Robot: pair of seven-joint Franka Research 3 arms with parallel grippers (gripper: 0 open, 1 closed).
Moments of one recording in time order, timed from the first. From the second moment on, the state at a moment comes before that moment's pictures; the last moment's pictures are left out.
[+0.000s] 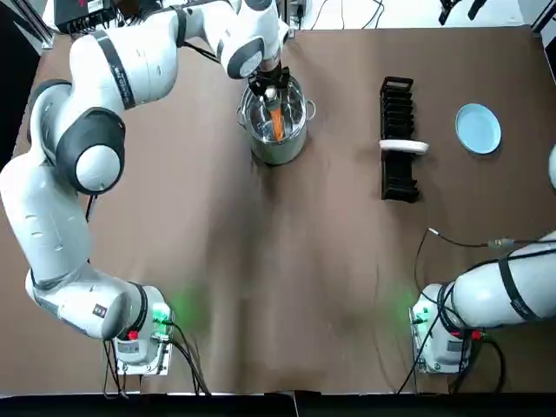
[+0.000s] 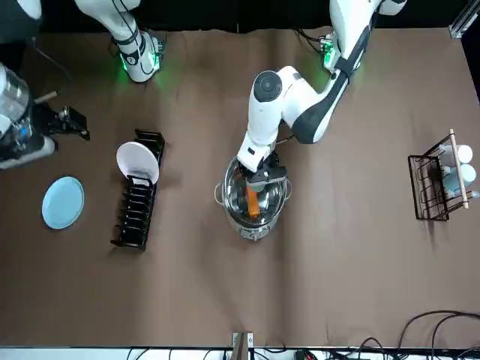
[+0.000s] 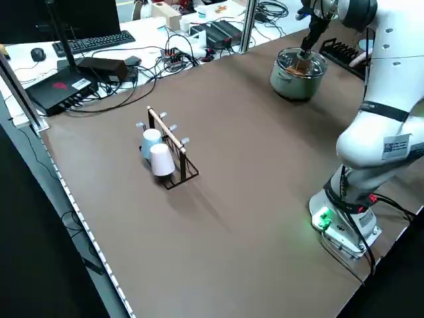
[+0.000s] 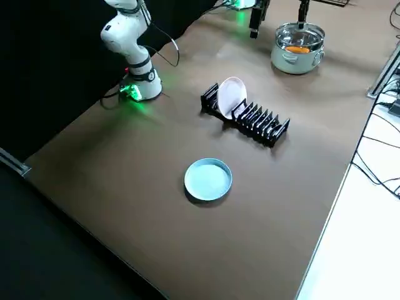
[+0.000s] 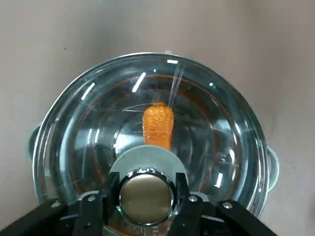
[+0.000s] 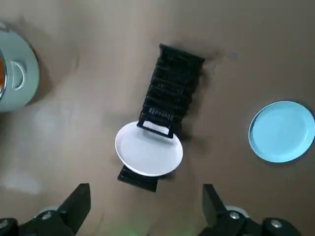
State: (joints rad) left arm -0.39 0.51 -0.43 -1.60 0.34 2.20 -1.10; right arm 0.13 0.04 -0.06 -1.54 0.07 1.52 -0.15
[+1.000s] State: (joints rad) left arm -0.41 0.55 -0.42 -1.56 0.34 2.20 -1.10; right arm 0.06 -0.13 -0.06 -1.73 0.06 1.57 -0.08
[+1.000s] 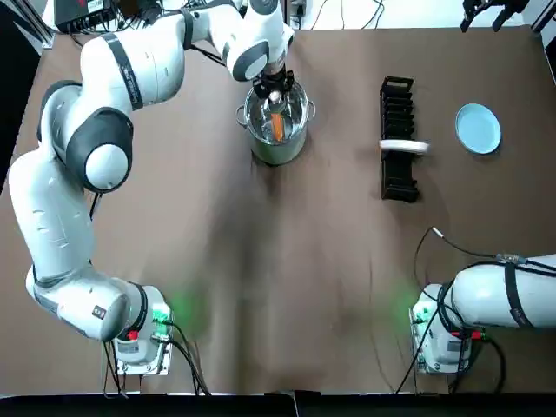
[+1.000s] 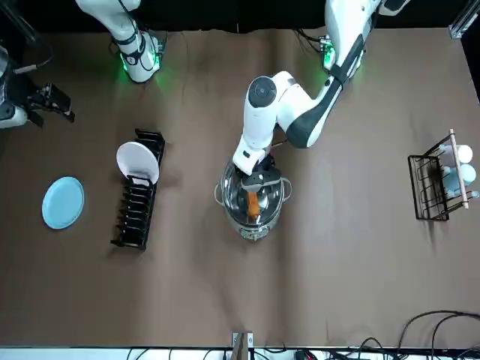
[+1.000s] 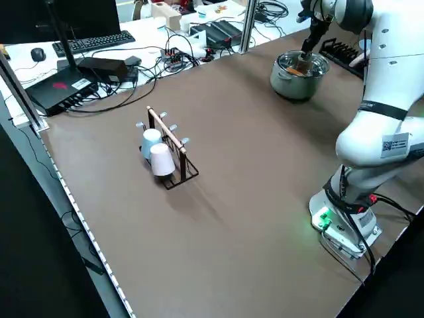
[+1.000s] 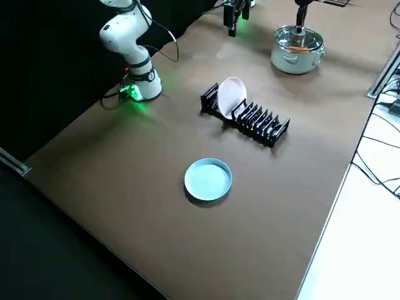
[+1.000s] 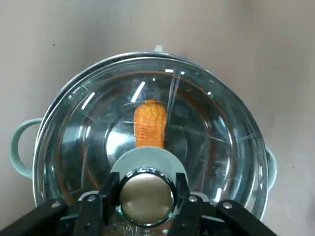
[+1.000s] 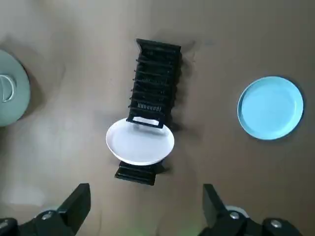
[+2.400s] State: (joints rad) left arm -0.48 0.56 -0.33 -1.55 0.34 2.19 -1.11; right arm 0.03 -0.18 -0.06 -1.75 0.03 1.53 -0.05
